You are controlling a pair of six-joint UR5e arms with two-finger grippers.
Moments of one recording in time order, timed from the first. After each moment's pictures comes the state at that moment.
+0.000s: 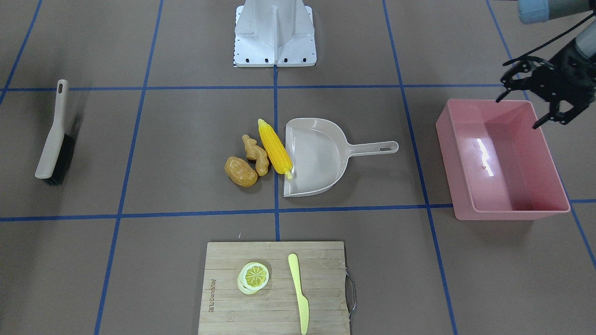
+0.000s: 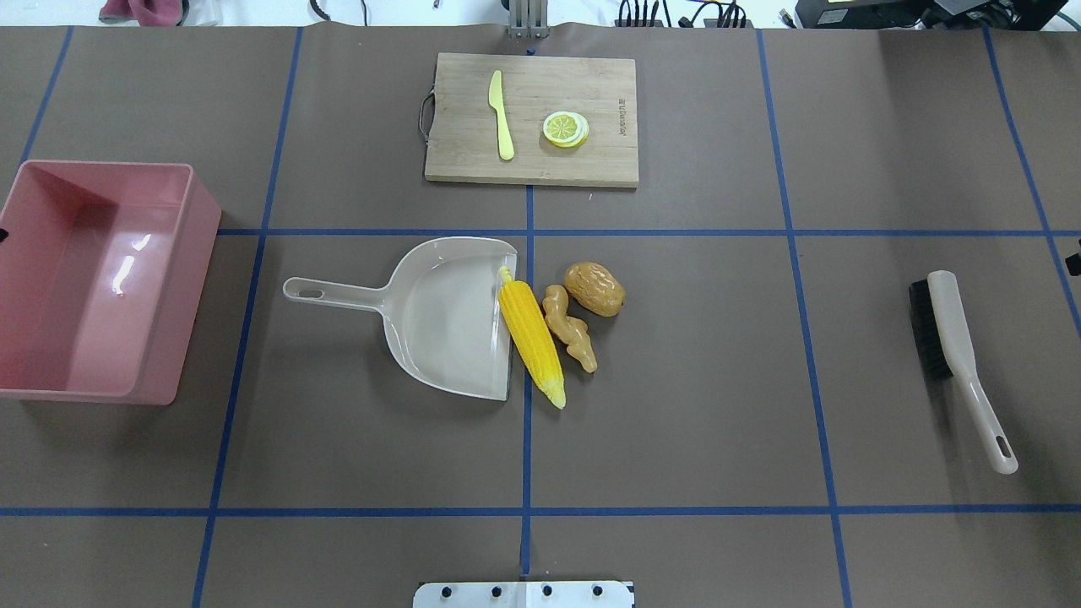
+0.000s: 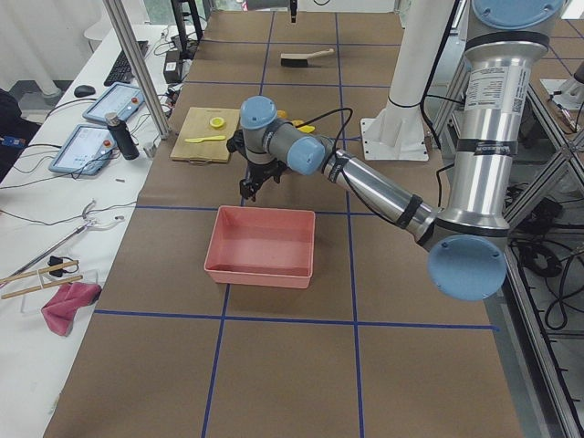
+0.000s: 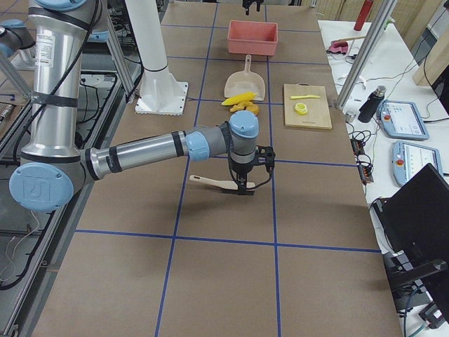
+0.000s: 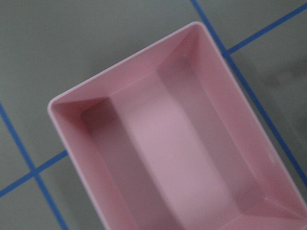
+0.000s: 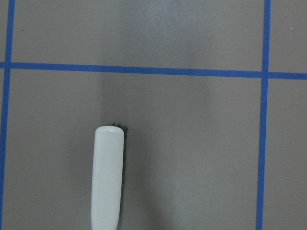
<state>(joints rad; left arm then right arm) -1.13 -1.69 -2.04 -1.57 -2.38 0.15 1.30 -1.71 1.96 -1.53 2.31 0.36</state>
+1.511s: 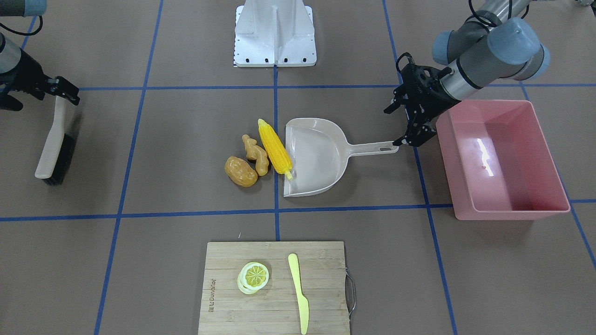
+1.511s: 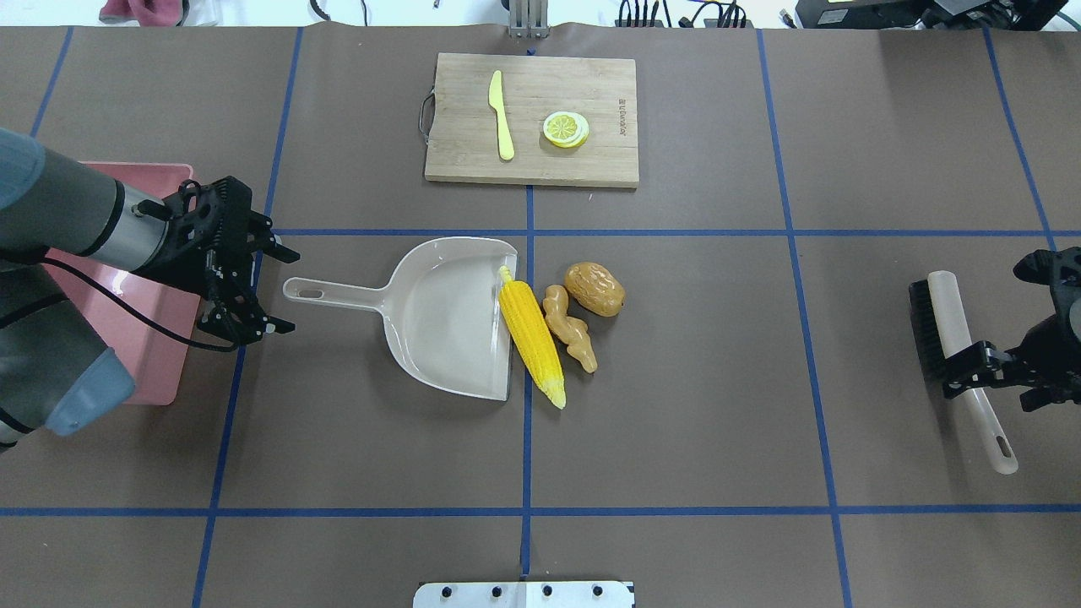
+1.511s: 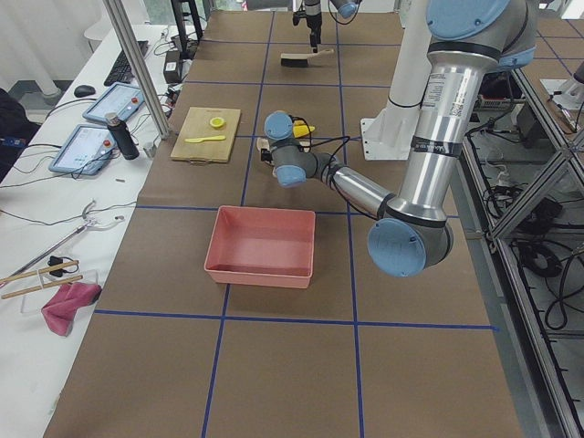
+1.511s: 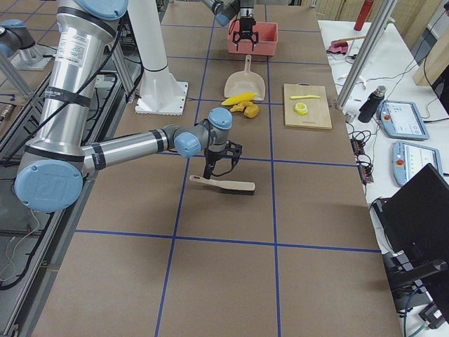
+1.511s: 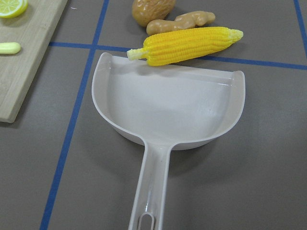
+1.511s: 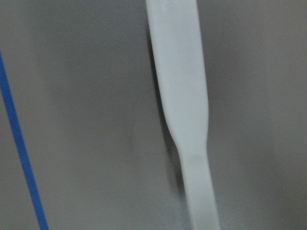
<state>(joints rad) -0.80 -1.80 -1.72 -2.41 -2.31 0.17 0.88 -1.86 2.04 -1.30 2.26 0.98</state>
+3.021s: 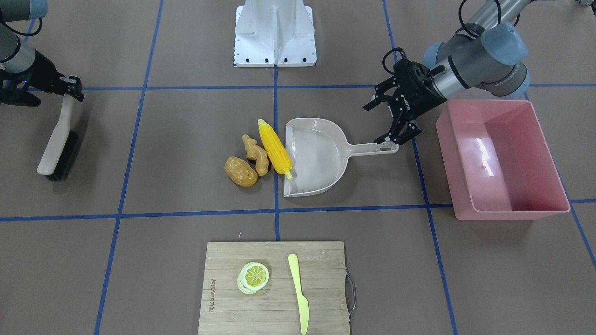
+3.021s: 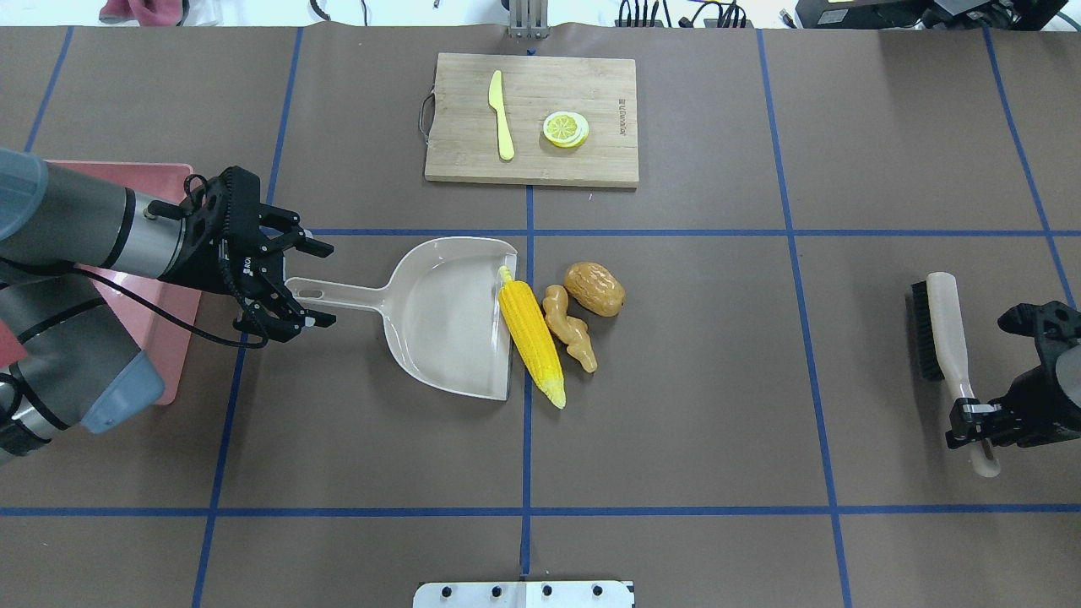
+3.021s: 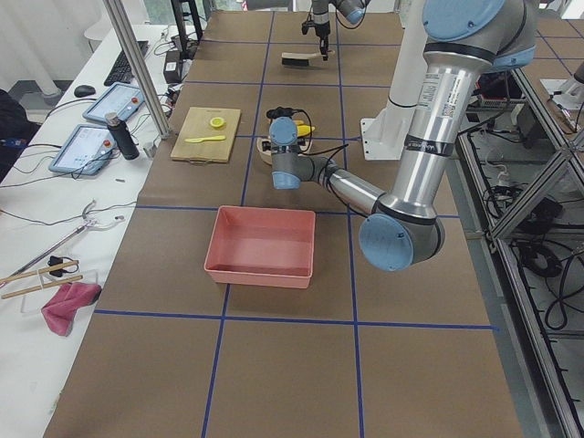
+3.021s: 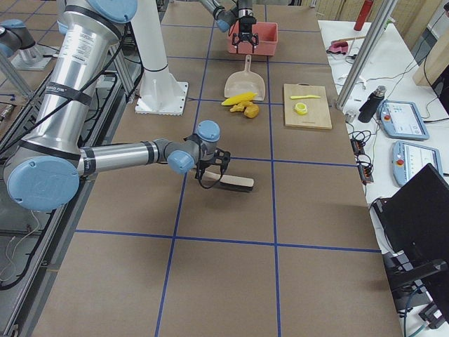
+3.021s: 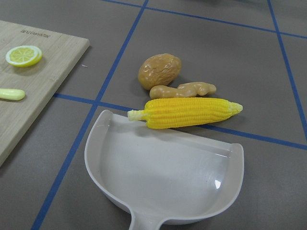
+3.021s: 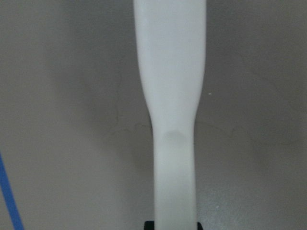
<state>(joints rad) -0.78 -1.84 -1.65 -2.66 -2.27 -0.04 0.75 -1.92 2.01 -1.07 2.25 1.10</state>
